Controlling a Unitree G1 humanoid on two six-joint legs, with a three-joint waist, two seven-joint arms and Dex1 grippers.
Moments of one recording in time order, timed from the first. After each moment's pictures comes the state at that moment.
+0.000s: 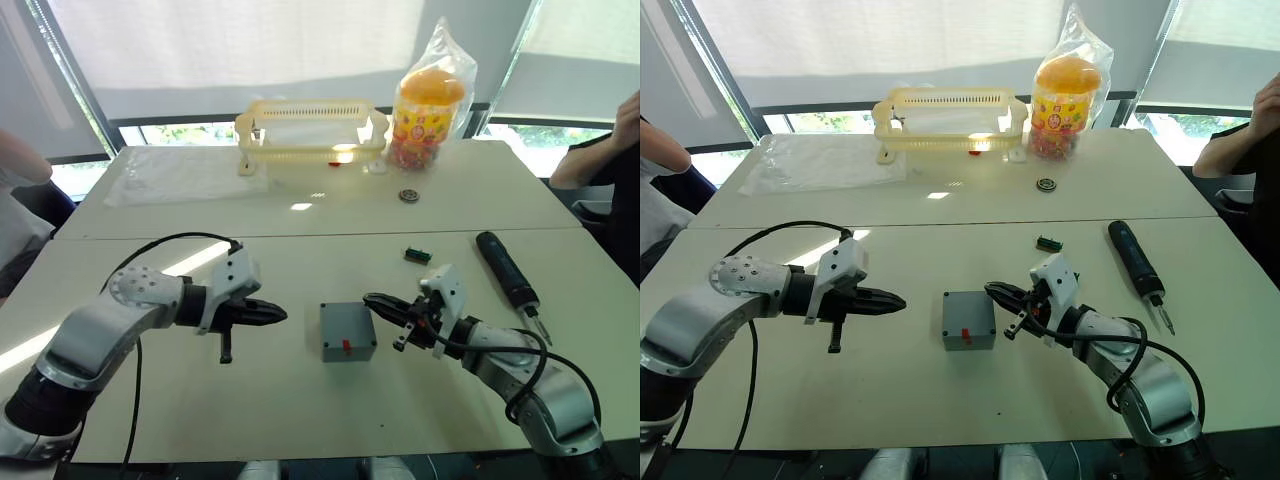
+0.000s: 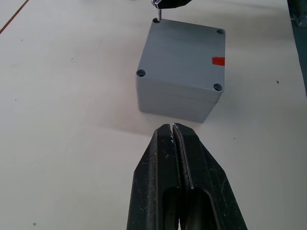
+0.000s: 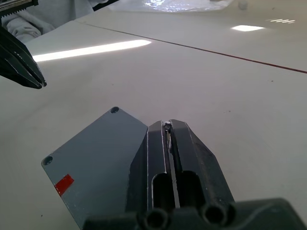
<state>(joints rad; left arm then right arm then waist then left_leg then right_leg) -0.43 0.87 -0.13 -0.41 -0.48 0.71 -1.07 -0.13 -0.53 0.04 -0.46 0.45 0.56 0.61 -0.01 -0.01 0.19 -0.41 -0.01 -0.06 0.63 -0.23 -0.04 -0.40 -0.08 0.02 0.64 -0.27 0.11</state>
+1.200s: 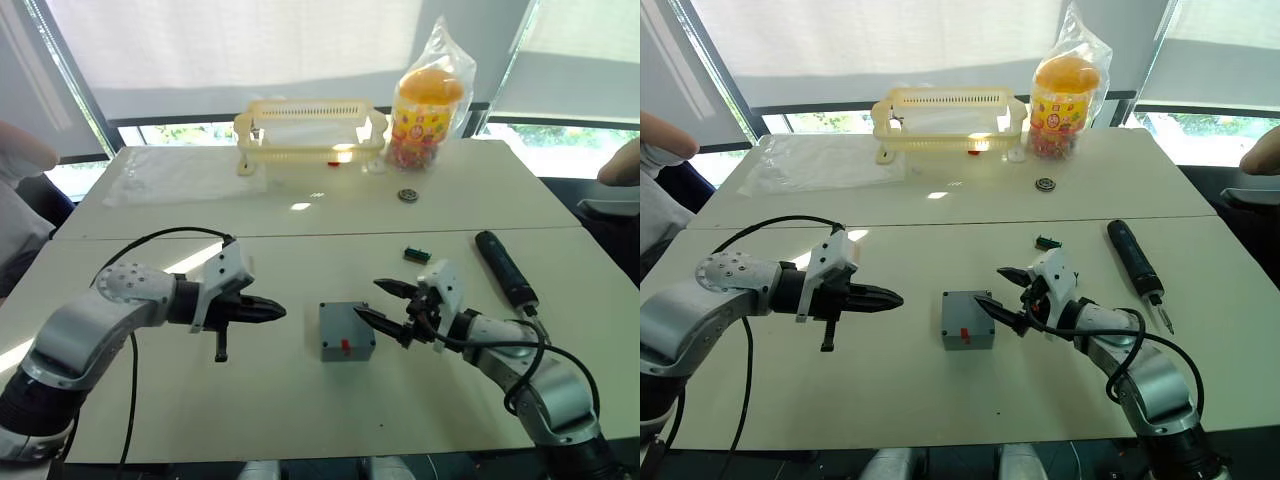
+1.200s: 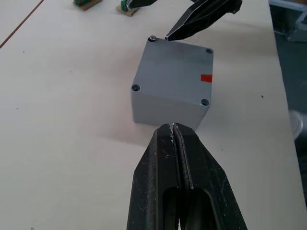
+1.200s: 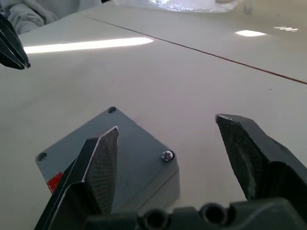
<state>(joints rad) -0.47 0.89 -0.08 -0.41 -0.58 0.78 -1.09 -0.20 -0.58 -0.02 -0.47 0.50 0.64 0.68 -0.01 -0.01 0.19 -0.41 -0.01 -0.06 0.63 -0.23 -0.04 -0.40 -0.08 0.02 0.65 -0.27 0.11</state>
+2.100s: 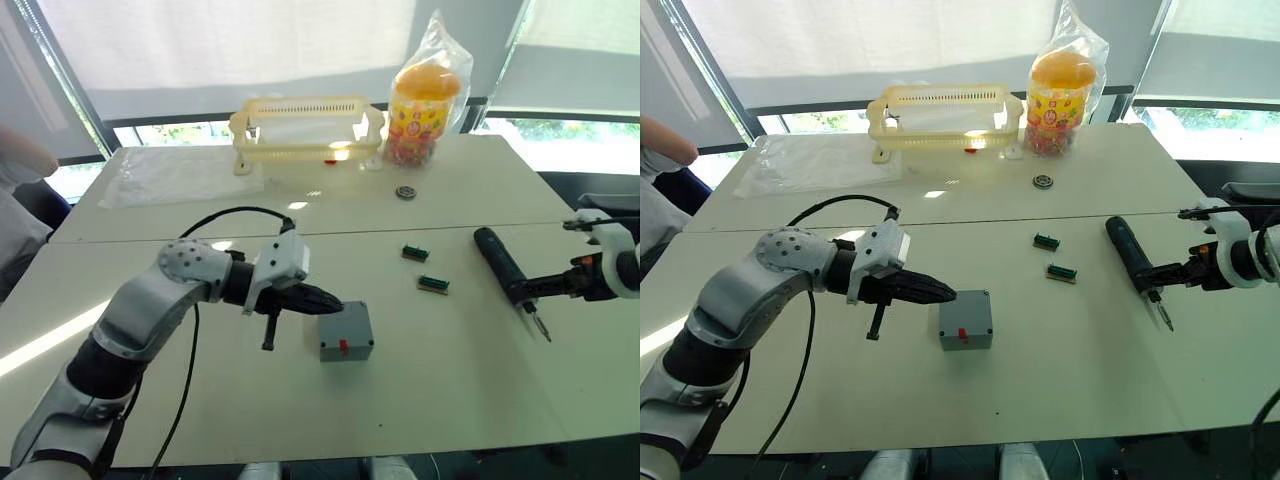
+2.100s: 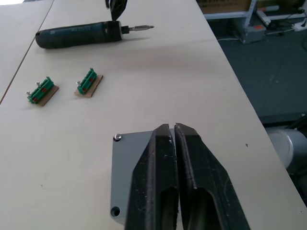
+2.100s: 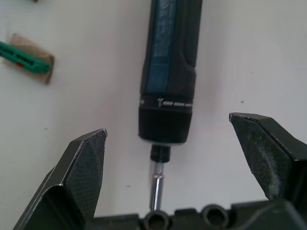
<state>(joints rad) -0.66 0.70 -0.25 -0.41 -0.50 0.67 -1.11 -0.90 -1.16 0.31 0.66 0.23 1.01 1.10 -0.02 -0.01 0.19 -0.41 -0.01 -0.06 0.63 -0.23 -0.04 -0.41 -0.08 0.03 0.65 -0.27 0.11</state>
